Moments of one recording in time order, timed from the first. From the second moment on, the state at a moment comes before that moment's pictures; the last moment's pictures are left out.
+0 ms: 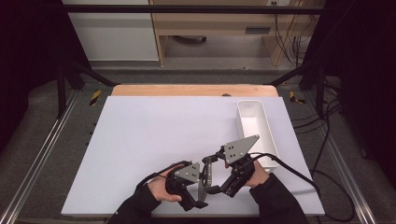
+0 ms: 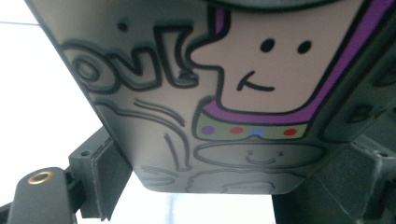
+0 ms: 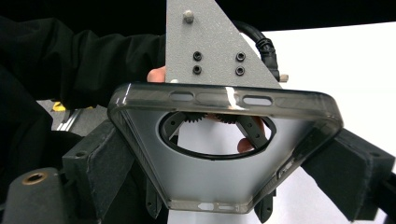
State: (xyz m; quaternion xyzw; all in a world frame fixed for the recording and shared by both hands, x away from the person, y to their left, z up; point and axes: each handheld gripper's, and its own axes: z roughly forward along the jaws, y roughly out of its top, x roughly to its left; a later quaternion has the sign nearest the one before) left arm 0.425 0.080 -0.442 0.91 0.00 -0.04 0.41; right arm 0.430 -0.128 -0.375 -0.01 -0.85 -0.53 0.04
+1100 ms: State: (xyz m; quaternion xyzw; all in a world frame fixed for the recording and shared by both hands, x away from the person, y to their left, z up) left arm 0.421 0.135 -0.432 0.89 0.10 0.05 0.44; right arm 0.435 -0.157 -0.351 -0.07 -0.83 -0.55 -0.03
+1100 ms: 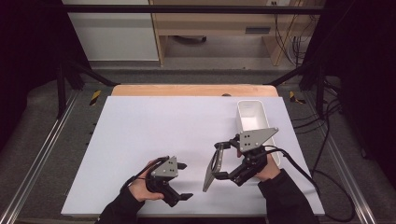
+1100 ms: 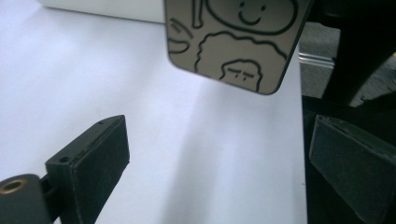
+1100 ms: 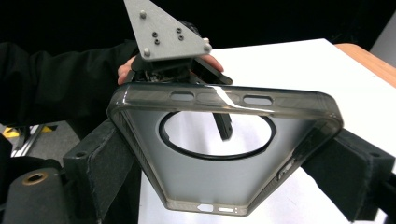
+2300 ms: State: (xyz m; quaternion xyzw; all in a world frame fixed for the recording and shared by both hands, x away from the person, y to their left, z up) left arm 0.423 0.217 -0.447 0.80 0.30 0.14 0.50; right arm 0.444 -0.187 -0.329 -0.19 -0.80 -0.56 -0.11
